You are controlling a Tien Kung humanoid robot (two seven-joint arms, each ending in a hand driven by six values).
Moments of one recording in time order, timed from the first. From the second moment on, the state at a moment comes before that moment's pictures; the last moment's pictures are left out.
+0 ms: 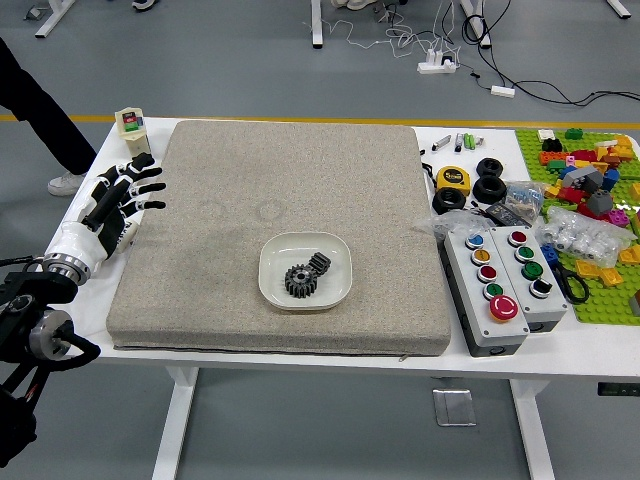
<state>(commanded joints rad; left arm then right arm) -0.36 0.24 -1.33 -1.14 0.86 0.04 -0.04 0.05 -0.22 0.39 0.19 -0.61 -0.13 -0.13</state>
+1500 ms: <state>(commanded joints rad) -0.23 0.24 -1.55 -1.19 0.86 0.02 -0.20 0.10 -0.25 0.32 0.20 -0.58 -0.14 -0.10</state>
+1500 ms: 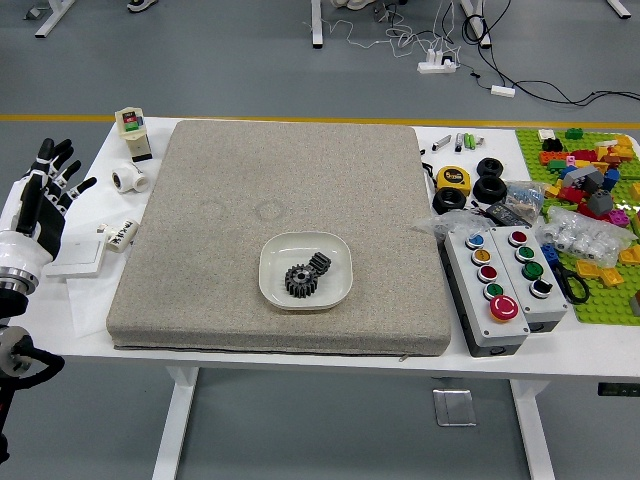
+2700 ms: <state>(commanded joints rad) -0.18 0.25 -1.66 -1.23 0.86 0.02 -0.22 0.11 -0.26 0.31 0.20 -0.59 -0.15 -0.09</state>
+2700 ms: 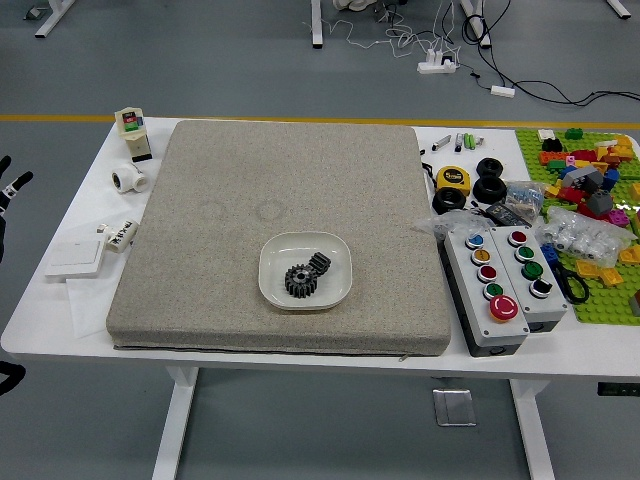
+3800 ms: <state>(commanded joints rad) -0.16 0.25 -1.68 -1.23 0.86 0.01 -0.22 0.11 -0.27 0.30 0.20 -0.59 -0.15 -0.09</state>
